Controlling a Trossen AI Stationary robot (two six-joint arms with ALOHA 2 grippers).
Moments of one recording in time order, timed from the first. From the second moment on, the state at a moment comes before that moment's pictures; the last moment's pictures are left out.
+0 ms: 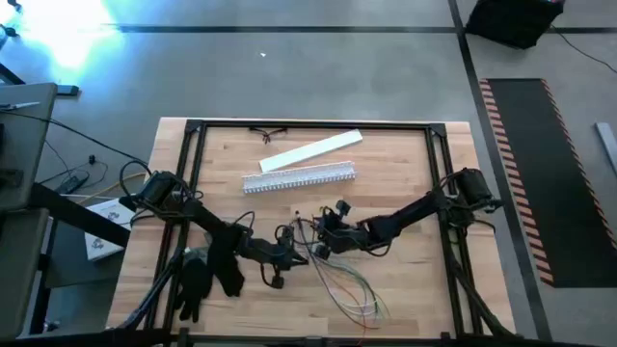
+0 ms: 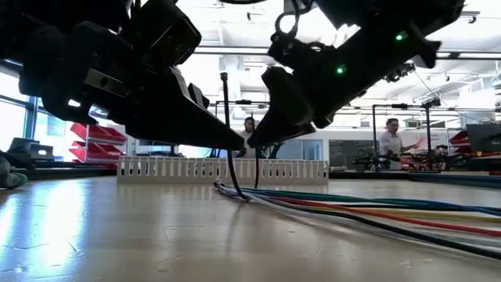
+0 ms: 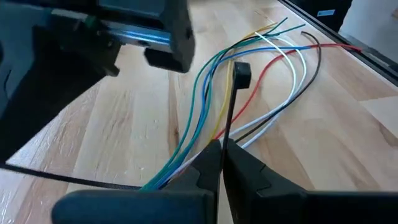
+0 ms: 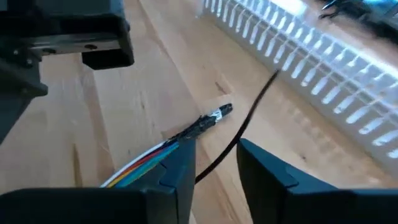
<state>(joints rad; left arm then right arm) -0.43 1.90 0.67 0.80 -0.27 -0.07 0.28 1.90 0.96 0.22 0.60 0.37</state>
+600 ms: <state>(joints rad) -0.43 1.90 0.67 0.80 -0.27 -0.06 0.18 1.90 0.78 0.37 0.46 0.62</state>
